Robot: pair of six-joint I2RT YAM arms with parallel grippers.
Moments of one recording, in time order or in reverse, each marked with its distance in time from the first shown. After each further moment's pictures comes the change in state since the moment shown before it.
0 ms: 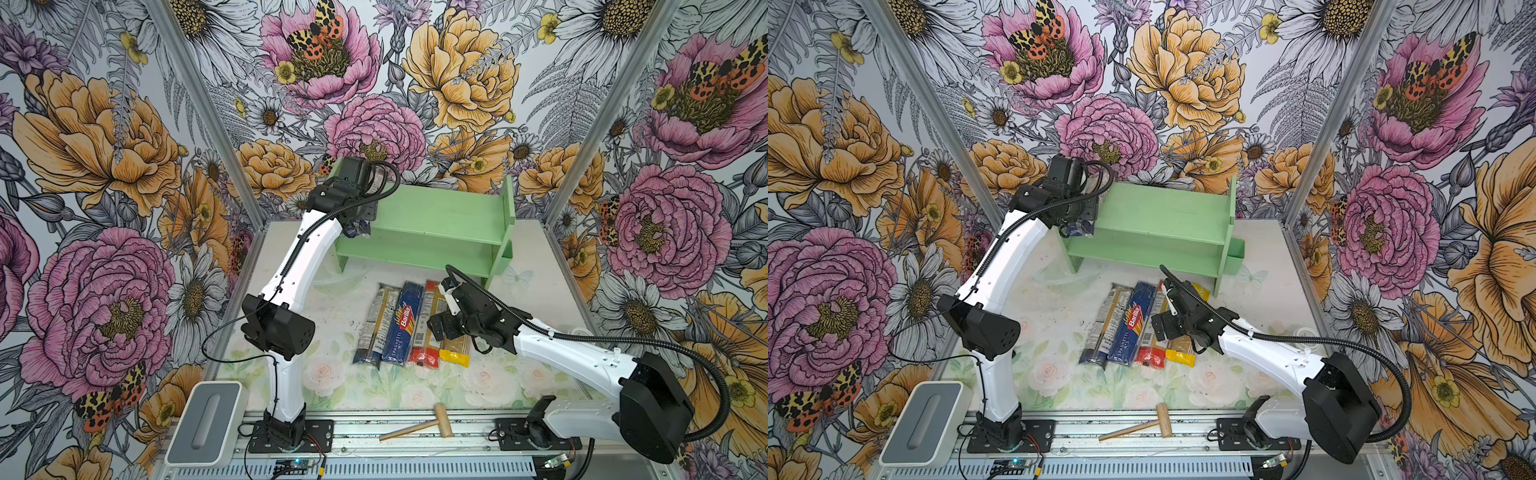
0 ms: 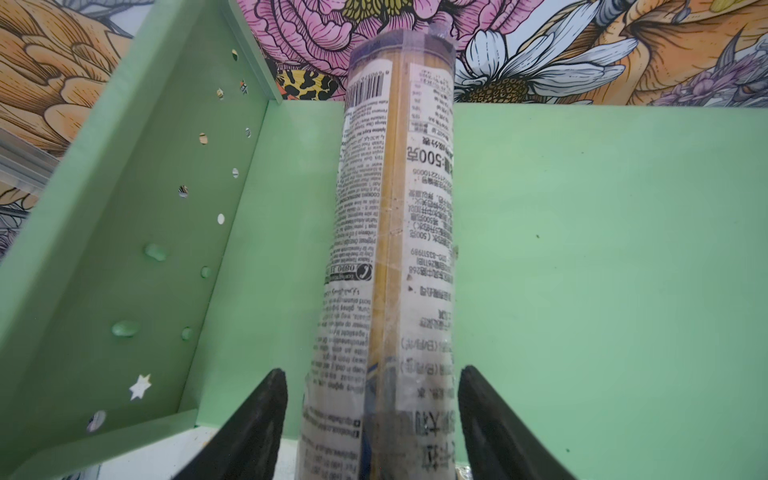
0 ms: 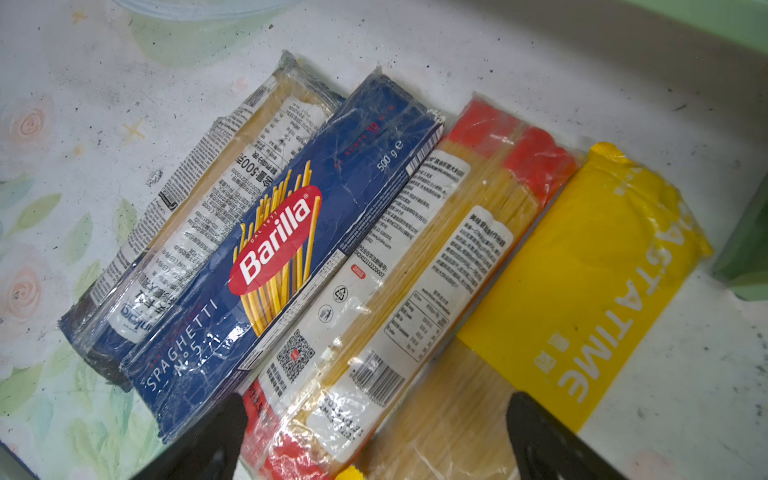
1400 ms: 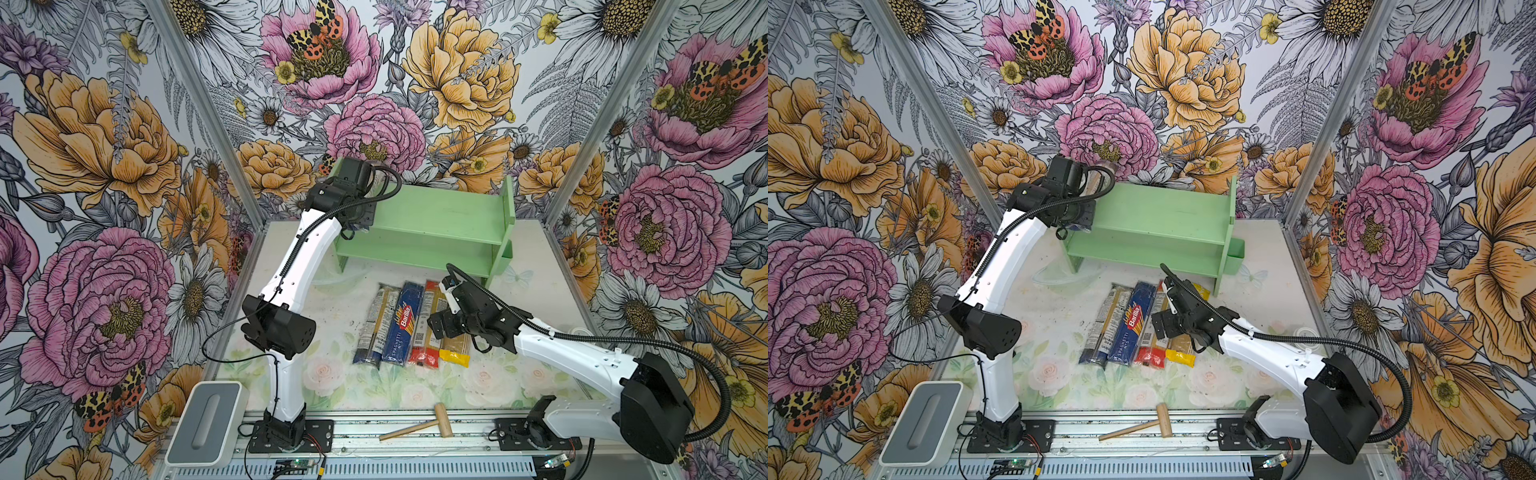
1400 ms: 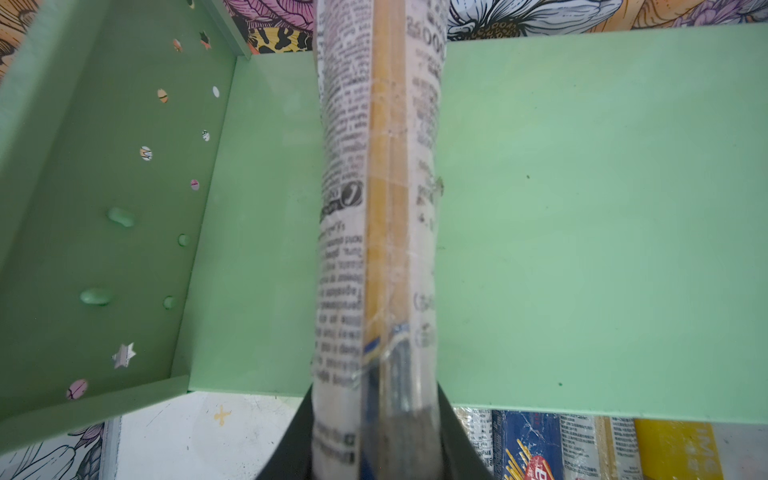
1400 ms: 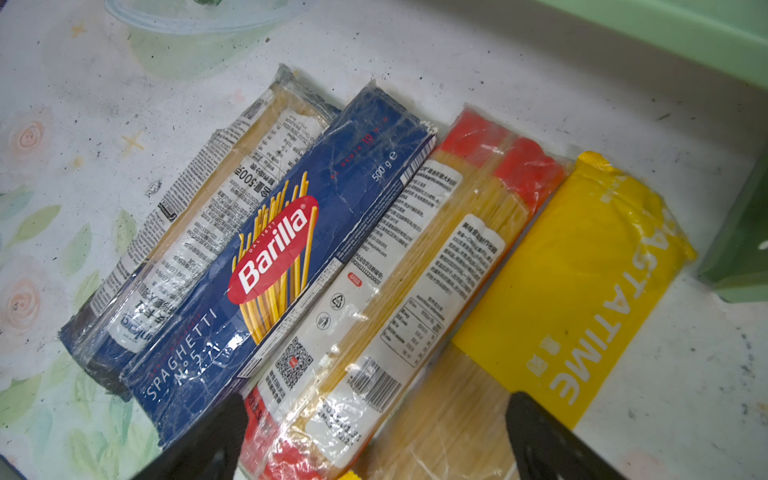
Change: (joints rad) left arm -0.001 0.010 0.047 -0.114 0.048 0.034; right arm 0.000 -0.006 0.009 0.000 0.019 0.007
